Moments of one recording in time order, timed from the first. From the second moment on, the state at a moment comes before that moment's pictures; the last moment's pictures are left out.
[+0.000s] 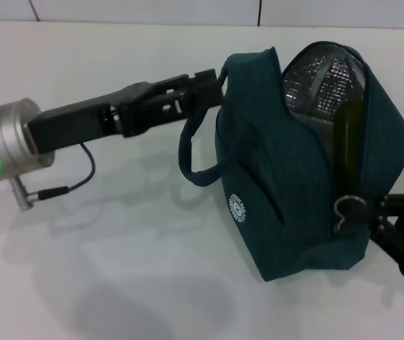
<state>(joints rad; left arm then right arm) -0.51 -2.09 0.77 0.56 1.56 1.87 -1.72 0.37 2.01 -0.92 -0.24 -1.51 -1.83 0.85</state>
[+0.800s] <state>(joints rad) -0.39 -2.09 0.77 0.32 1.61 1.95 -0.98 0.54 2.02 -0.92 -0.24 -1.29 -1.84 0.87</state>
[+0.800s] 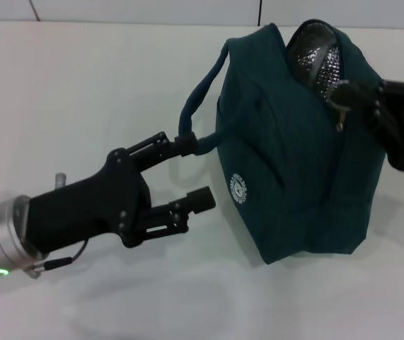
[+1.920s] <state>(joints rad) -0.54 -2.10 0.77 0.12 1.53 1.62 -0.80 0.73 2.03 -0.98 -0.25 -1.29 -1.69 0.94</state>
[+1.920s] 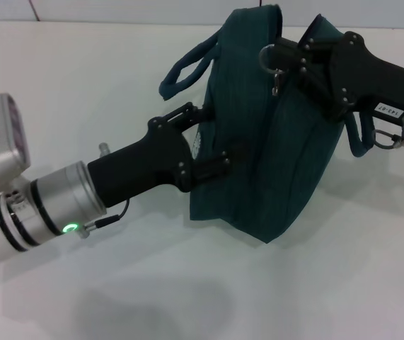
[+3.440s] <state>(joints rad) -0.56 -2.09 1.02 0.19 1.57 1.71 -0.79 0.67 2.02 -0.97 -0.25 -1.21 -1.67 1.03</state>
